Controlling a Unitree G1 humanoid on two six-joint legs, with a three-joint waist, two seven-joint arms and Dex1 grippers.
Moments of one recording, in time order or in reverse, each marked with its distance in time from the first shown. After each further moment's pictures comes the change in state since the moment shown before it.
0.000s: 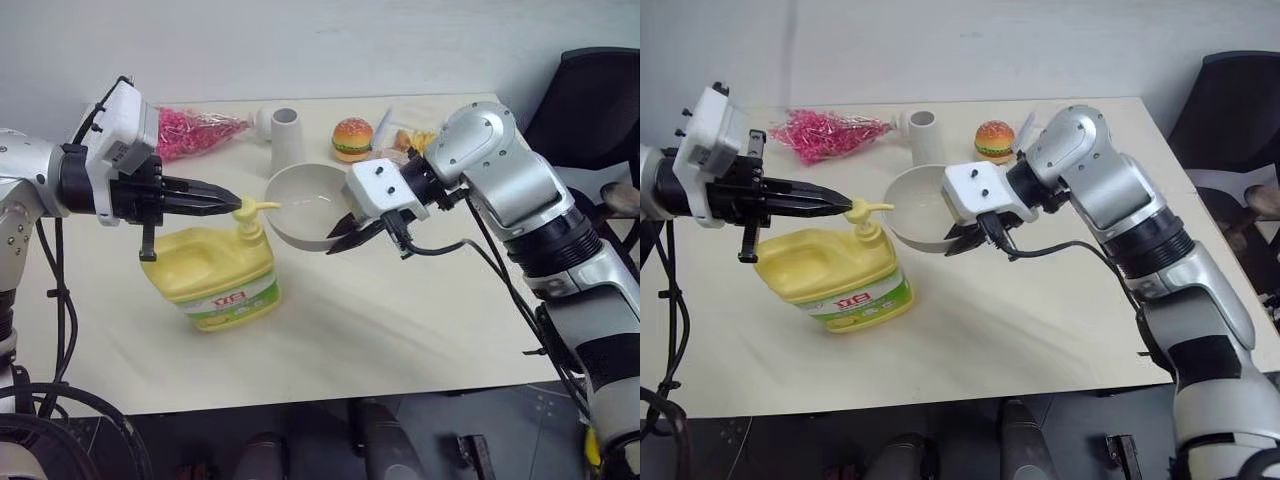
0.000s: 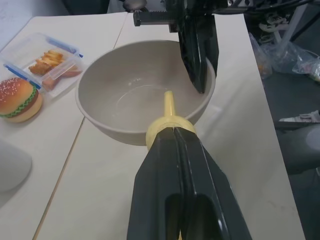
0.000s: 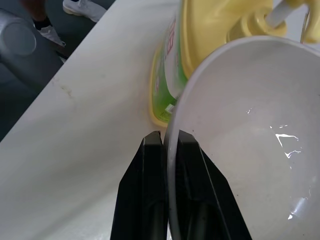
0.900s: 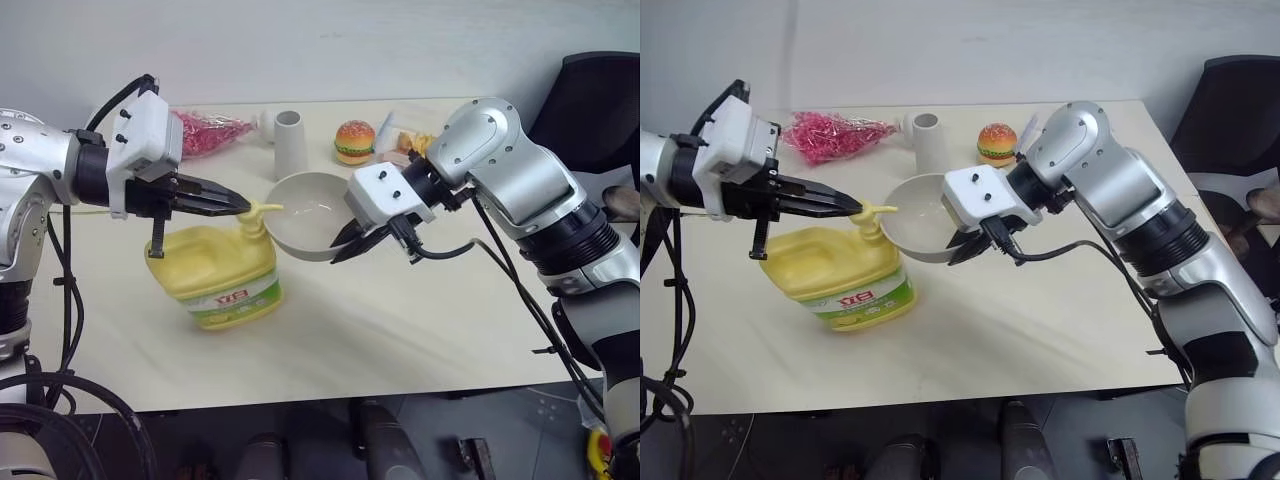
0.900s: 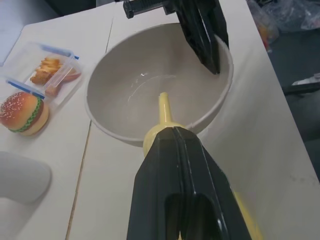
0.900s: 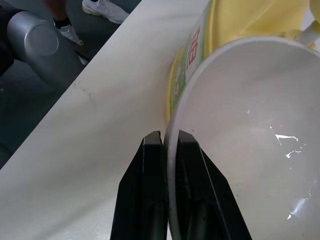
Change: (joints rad) left arm -0.066 -0.024 -0.082 0.049 0.145 -0.119 -0.082; right arm -0.025 -0.049 0.075 -0.027 0.070 -0.003 0.002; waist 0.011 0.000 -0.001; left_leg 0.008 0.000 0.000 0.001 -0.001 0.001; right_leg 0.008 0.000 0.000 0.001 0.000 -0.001
